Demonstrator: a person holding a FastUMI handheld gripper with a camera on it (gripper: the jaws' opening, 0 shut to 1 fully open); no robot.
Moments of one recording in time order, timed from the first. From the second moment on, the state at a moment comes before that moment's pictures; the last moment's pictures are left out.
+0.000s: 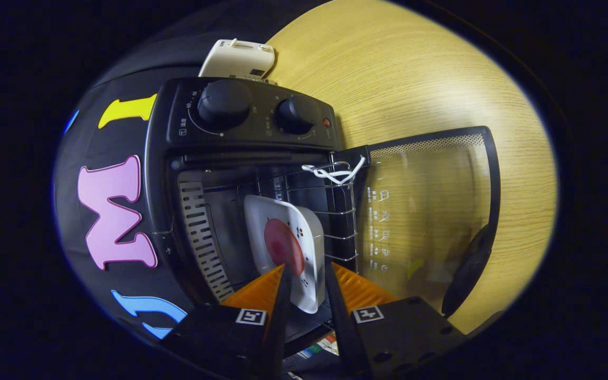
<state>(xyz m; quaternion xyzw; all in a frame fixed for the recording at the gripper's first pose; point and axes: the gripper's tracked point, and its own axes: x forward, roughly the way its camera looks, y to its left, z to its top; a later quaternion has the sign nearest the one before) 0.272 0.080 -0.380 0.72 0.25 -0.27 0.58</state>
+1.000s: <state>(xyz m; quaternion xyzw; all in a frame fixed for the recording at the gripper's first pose) 0.203 0.116 -0.301 0.63 0.32 -0.11 0.70</state>
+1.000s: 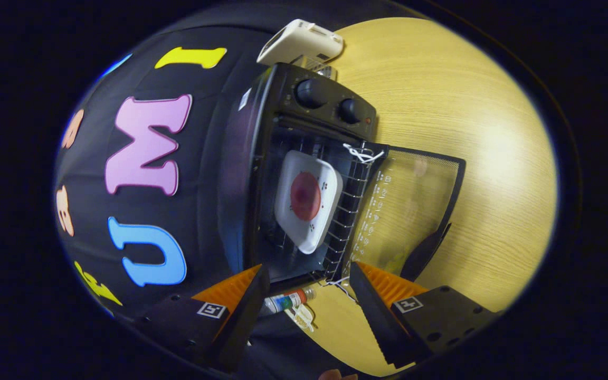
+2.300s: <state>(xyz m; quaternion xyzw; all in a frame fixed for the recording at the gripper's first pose) 0.098 0.119 -0.413 0.05 0.48 0.01 0.88</state>
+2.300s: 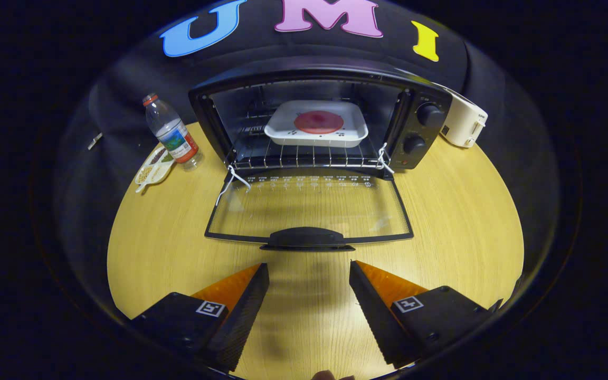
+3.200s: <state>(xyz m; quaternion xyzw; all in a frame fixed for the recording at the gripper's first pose) 0.126 0.116 -0.452 0.05 0.51 -0.02 0.86</state>
